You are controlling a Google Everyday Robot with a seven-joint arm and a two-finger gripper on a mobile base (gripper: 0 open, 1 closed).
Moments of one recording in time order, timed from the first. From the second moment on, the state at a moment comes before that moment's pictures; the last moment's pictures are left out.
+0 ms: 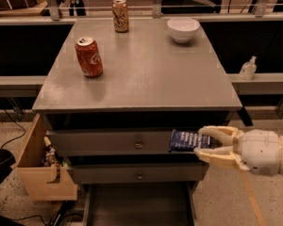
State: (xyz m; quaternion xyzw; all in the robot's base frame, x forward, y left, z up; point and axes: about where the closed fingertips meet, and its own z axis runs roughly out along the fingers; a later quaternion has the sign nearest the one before) arm 0.417 -0.161 0.807 -0.47 0.66 0.30 0.50
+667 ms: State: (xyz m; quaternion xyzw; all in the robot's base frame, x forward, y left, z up) arm 0.392 -0.172 0.652 -0.48 0.69 0.31 0.45
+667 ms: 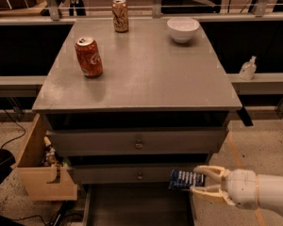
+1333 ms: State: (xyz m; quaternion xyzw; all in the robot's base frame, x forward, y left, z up) arm 0.385 -0.183 0.508 -0.50 0.69 0.34 0.41
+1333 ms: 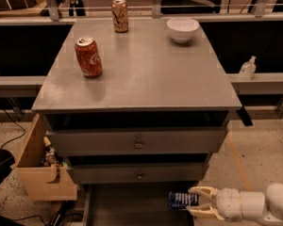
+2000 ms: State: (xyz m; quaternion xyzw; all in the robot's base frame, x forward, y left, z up) arm 0.397 -0.167 0.493 -0.49 0.70 0.33 0.40
